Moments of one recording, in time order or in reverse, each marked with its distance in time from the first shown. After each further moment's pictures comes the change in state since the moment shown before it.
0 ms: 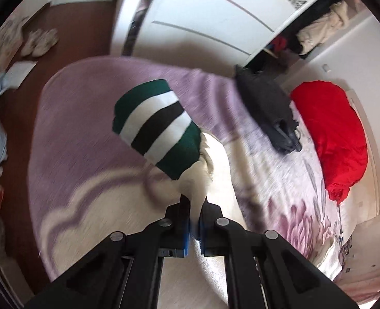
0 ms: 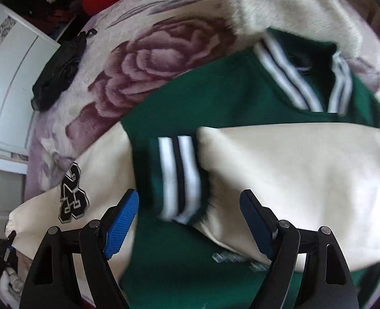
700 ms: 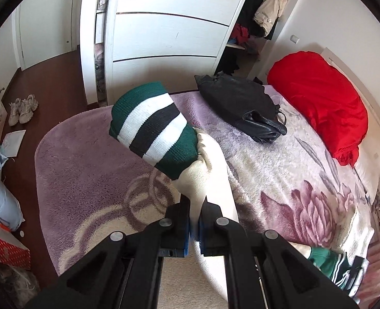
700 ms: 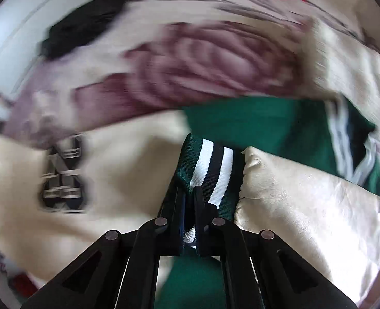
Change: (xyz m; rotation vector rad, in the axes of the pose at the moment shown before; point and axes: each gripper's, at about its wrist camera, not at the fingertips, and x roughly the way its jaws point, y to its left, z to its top) left arm -0.025 -0.070 -0.013 0.301 -0.085 0.072; right arm 0.043 0.126 0.002 -0.382 -0.016 -0.155
